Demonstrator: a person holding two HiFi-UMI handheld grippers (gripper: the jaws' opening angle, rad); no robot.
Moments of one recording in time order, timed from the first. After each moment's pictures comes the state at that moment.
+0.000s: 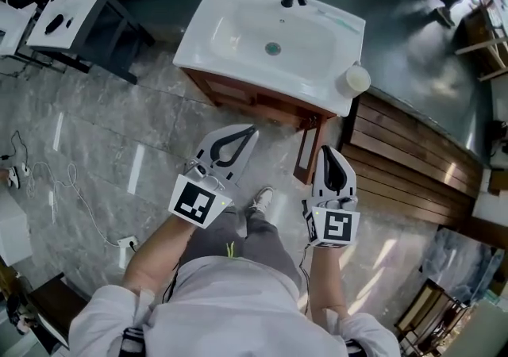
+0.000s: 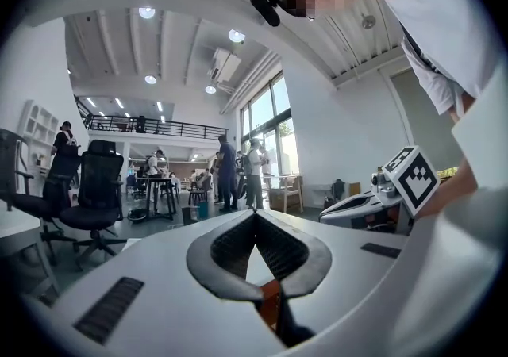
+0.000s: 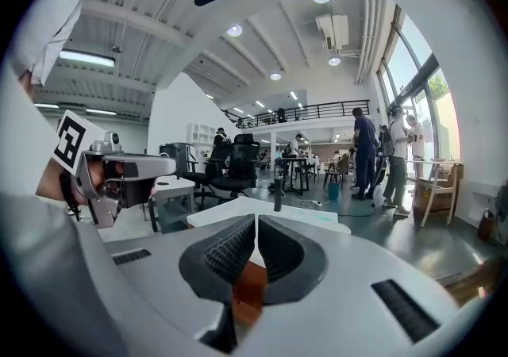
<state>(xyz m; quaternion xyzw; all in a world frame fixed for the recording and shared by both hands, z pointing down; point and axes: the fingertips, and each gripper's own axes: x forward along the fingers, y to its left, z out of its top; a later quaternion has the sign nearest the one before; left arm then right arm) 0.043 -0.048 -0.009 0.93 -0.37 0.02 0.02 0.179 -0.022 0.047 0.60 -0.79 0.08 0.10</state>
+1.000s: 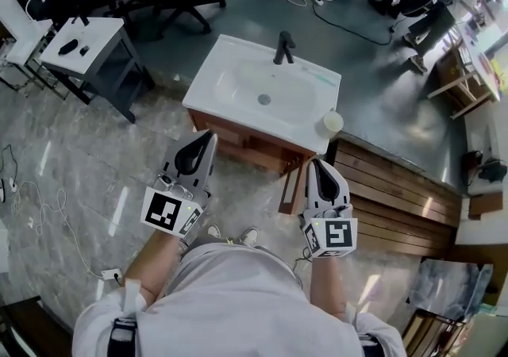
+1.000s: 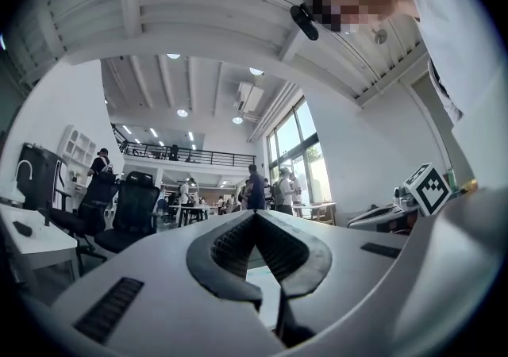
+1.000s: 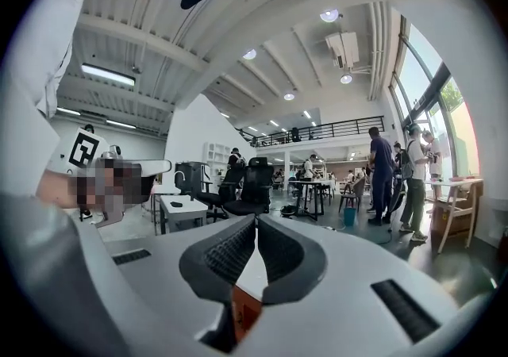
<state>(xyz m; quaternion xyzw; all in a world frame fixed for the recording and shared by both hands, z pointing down) -0.056 -0.013 -0.166 0.88 -0.46 -0.06 -0.04 0.145 0.010 -0.100 0.56 -0.83 0.01 0.05</state>
